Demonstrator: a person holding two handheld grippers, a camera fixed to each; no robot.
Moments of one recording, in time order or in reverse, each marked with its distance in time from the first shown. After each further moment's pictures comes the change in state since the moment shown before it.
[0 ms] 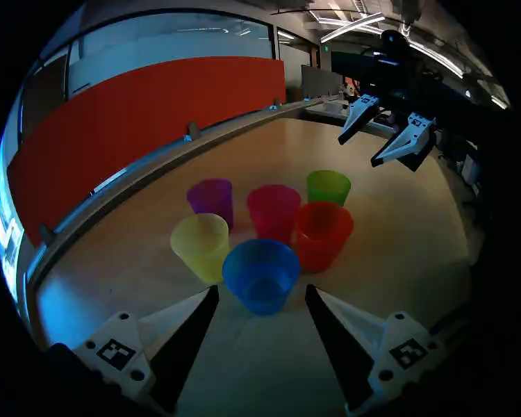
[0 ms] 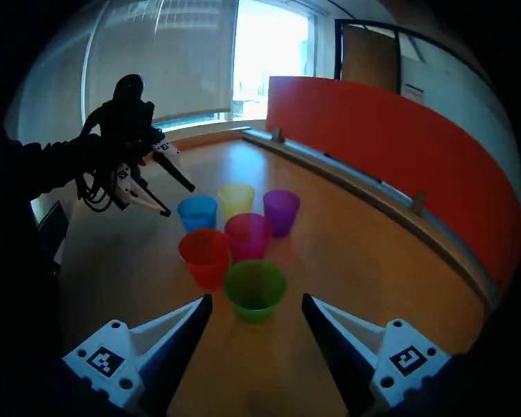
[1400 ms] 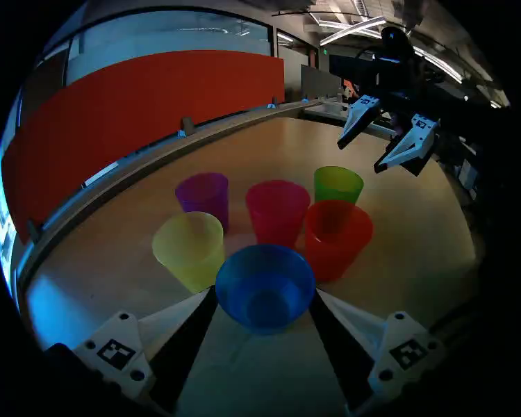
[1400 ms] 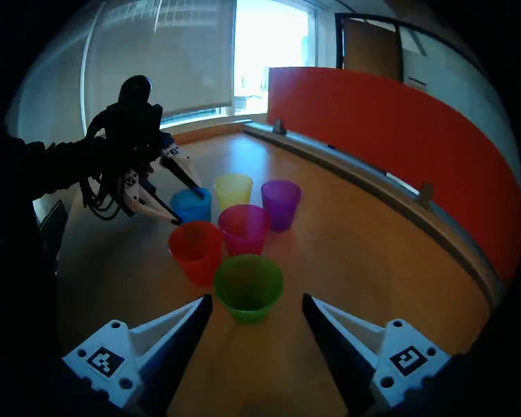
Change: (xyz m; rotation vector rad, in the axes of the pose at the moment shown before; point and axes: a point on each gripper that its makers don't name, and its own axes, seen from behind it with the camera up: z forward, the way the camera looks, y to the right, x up) left arm -0.004 -0.002 0.047 -0.032 0.018 -0.021; right arm -0.008 0.008 0.022 0.022 -0.020 0.012
